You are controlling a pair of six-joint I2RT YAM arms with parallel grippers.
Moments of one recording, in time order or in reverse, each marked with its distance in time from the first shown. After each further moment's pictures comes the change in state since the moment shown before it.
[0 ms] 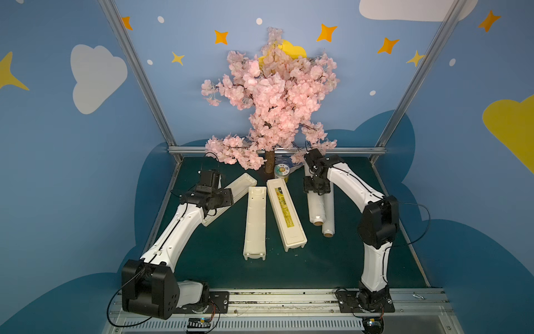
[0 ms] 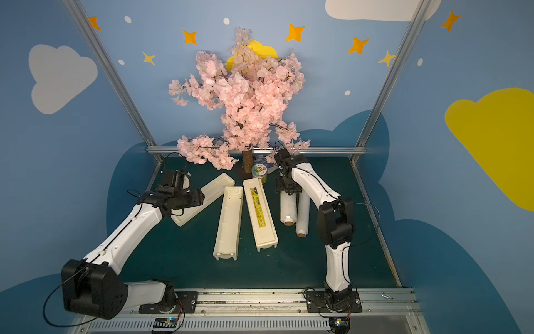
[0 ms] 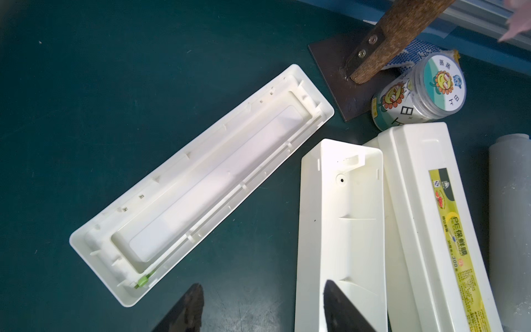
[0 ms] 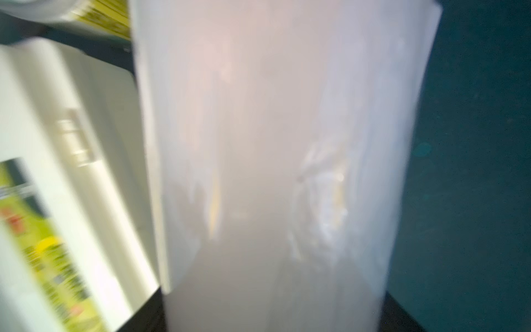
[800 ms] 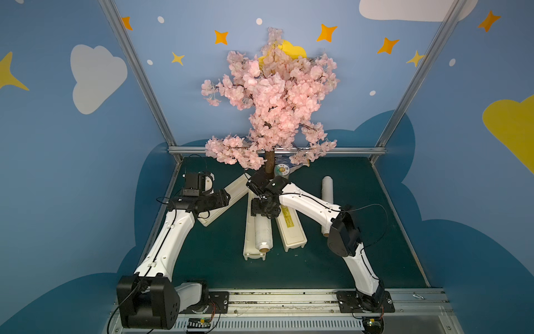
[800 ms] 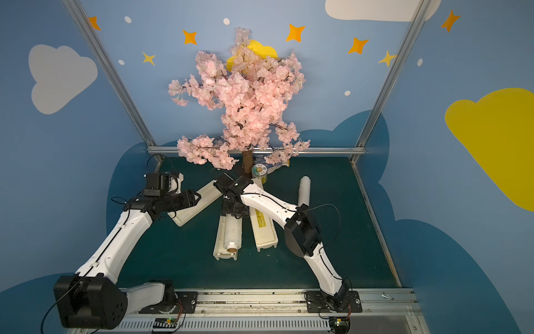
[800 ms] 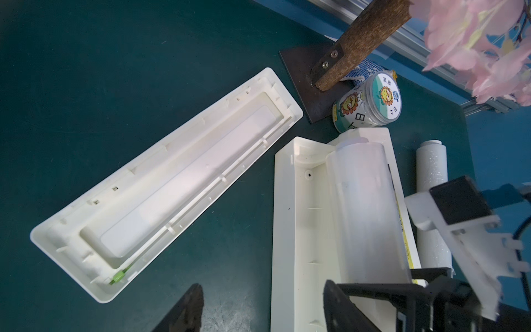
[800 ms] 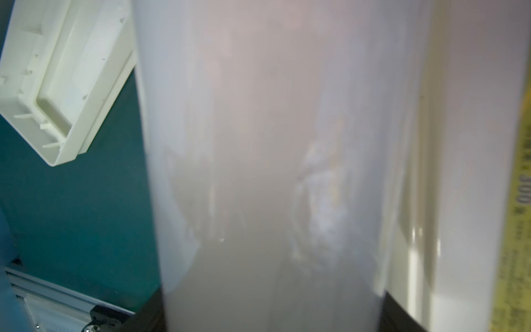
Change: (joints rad) left arm 0.126 -0.073 -0.042 0.006 0.226 0.005; right arm 0.445 0.249 0.181 0.072 -0.158 0.449
